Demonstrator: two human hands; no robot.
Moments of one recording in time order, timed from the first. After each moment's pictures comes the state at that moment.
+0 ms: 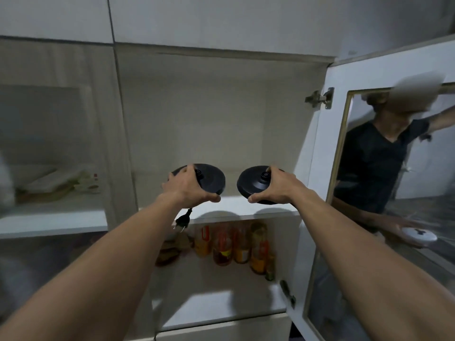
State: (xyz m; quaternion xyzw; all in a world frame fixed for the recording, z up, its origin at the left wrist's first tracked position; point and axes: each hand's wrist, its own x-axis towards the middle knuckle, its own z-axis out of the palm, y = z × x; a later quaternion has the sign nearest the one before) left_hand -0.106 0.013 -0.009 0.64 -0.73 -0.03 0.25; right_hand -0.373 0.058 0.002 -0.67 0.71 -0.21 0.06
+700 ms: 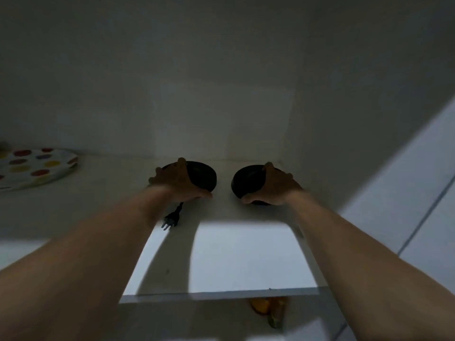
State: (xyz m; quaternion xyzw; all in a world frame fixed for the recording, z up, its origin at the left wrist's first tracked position) left_hand -0.172 -0.320 -0.090 0.71 -0.68 -0.12 0.15; right_hand -0.435 -0.308 -0.087 -0.67 0.72 -0.12 0.14
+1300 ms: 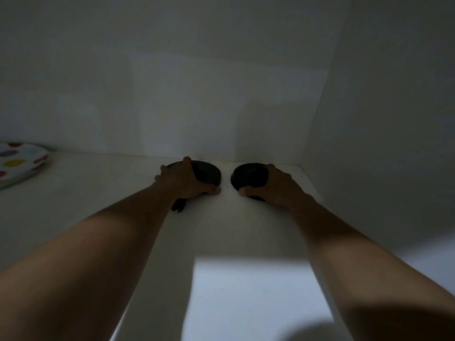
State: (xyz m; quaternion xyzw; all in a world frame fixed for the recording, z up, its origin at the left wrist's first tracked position) left_hand -0.194 -0.471 -0.140 0.73 -0.65 -0.18 0.12; right_hand -0.449 -0.475 -0.158 -0.67 0.68 -0.20 0.20
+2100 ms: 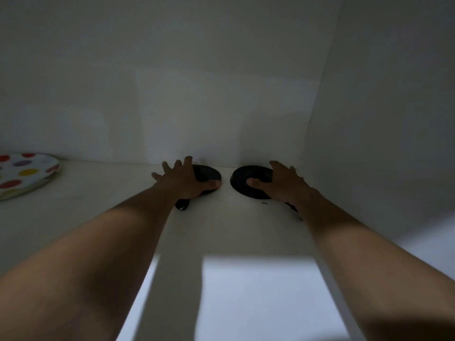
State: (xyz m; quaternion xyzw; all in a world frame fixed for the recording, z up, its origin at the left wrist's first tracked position) left_hand -0.197 -0.460 -0.125 0.73 -0.66 -0.12 0.10; right_hand -0.456 -0.454 -0.122 -0.67 0.71 -0.16 0.17
